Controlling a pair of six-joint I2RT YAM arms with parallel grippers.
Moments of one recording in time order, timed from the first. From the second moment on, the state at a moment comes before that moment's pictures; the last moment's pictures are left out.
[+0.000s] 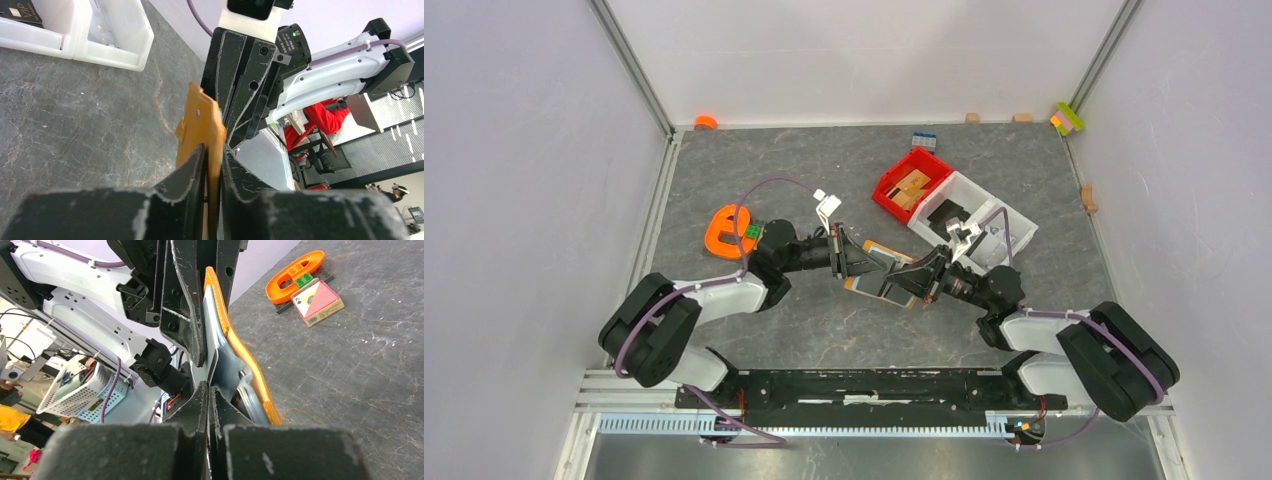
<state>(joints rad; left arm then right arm) -0.64 1.44 0.55 0.94 0.79 -0.90 0.53 1.28 0.15 1.36 -0.67 0.84</state>
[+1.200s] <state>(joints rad) -0.59 1.35 0.49 0.86 0.72 -0.89 0.50 1.25 0.14 1.29 -0.64 0.81</state>
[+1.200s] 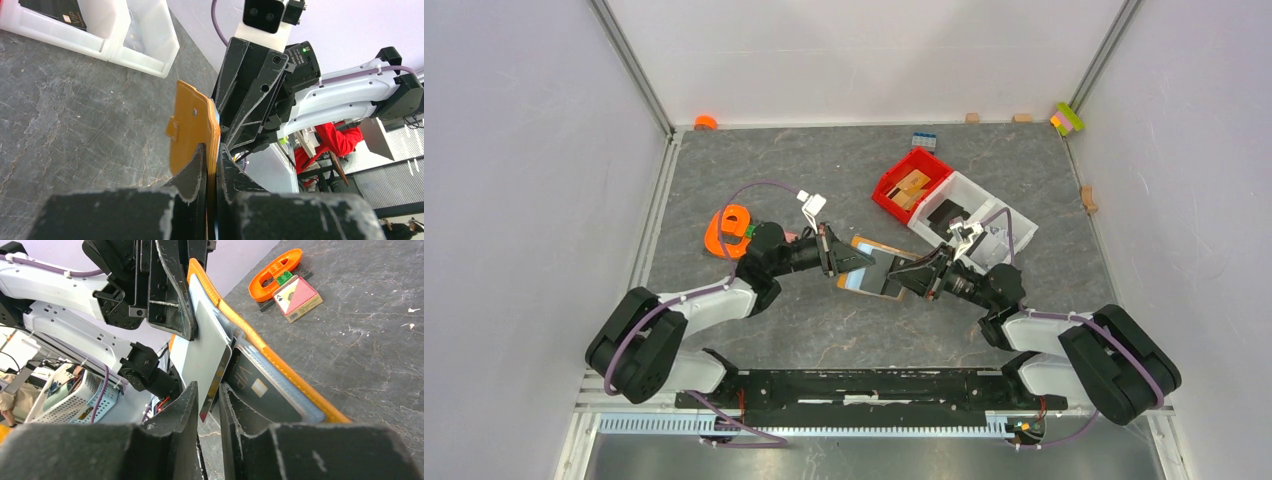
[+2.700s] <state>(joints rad) -0.54 1.54 0.46 1.25 0.81 -1.16 0.50 1.34 0.13 1.38 -0.66 0.87</state>
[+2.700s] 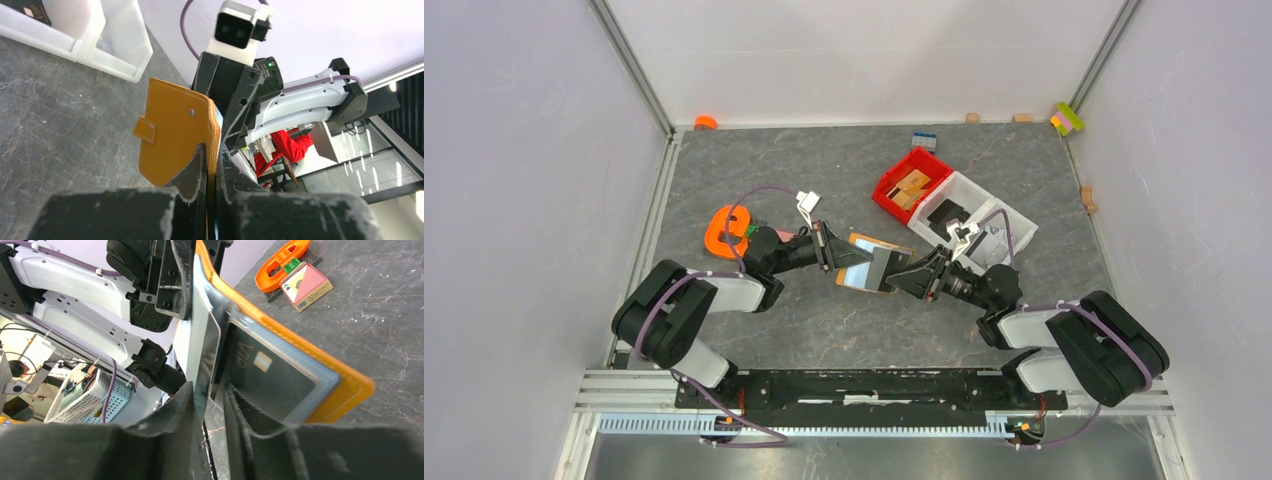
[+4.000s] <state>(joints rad) -0.51 1.32 0.57 0.28 0.39 -0.74 0.38 1.17 0.53 0.25 -0.04 0.56</state>
